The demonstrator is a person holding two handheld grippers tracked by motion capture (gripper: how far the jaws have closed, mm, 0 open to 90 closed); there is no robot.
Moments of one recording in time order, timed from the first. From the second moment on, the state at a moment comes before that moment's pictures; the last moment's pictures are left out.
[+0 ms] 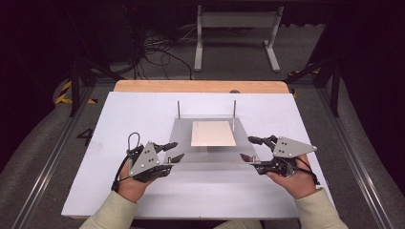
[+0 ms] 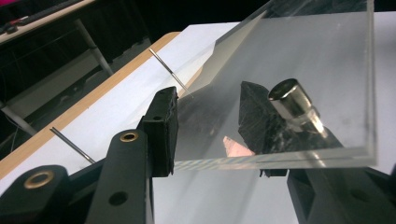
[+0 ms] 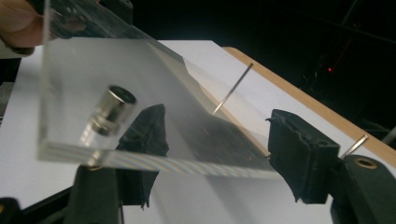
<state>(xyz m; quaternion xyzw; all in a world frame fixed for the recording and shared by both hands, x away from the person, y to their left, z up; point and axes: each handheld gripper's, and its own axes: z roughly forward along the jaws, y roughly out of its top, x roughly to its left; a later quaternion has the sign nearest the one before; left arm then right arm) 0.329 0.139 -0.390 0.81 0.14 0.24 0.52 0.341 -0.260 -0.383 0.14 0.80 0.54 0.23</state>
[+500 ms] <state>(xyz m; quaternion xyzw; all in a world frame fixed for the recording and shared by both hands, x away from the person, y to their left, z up) 0.323 0.141 -0.378 0.80 0.13 0.26 0.53 0.334 -0.252 -0.373 0.09 0.80 0.54 0.25</state>
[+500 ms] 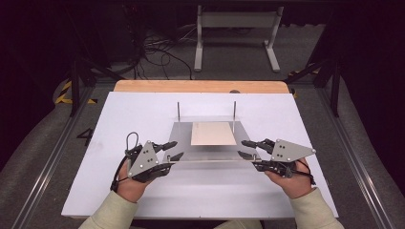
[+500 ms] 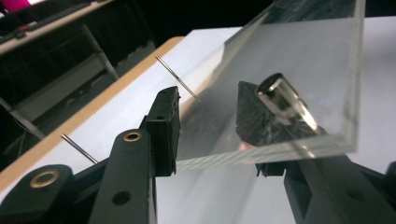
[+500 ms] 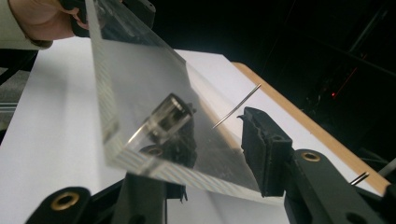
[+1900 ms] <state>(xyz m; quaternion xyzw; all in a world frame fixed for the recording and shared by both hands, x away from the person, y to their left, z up) 0.271 0.168 -0.283 0.72 0.12 0.27 0.63 0.270 -0.229 -0.290 0.09 0.72 0.60 0.33</state>
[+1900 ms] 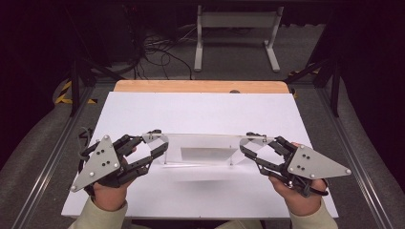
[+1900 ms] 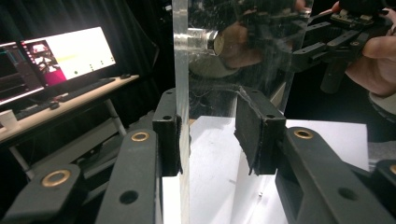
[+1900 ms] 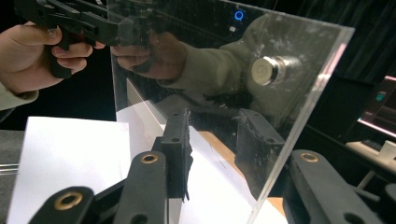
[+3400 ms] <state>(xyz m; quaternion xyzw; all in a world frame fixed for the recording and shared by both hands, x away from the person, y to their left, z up) 0.311 0.197 -0.322 0.73 0.22 0.21 0.61 0.316 -0.223 -0.305 0.16 0.71 0.62 0.28</state>
